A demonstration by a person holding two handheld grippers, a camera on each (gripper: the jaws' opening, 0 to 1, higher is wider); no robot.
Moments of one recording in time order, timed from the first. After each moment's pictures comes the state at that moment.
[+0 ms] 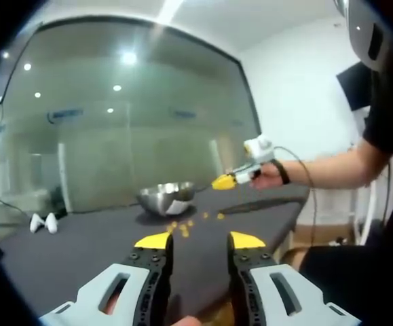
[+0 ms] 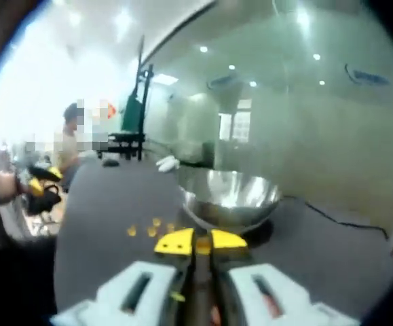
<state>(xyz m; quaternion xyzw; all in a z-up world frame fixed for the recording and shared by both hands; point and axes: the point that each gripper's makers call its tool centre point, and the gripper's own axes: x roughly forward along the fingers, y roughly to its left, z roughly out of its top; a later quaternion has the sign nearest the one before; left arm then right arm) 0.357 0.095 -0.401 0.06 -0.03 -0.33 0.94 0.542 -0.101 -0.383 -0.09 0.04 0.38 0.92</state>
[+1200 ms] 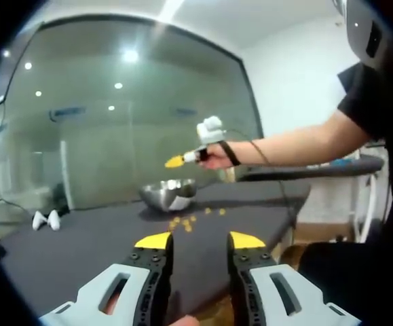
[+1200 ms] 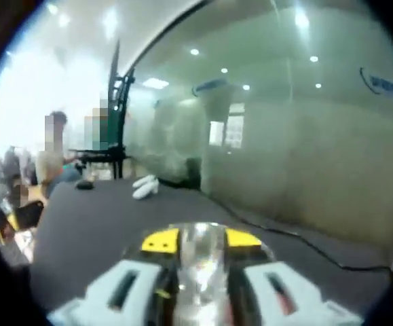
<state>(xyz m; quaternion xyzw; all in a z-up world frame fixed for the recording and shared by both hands) 0.356 0.105 -0.407 0.06 -0.02 -0.33 0.94 0.684 -0.043 -0.337 -0.10 0.05 0.36 0.93</state>
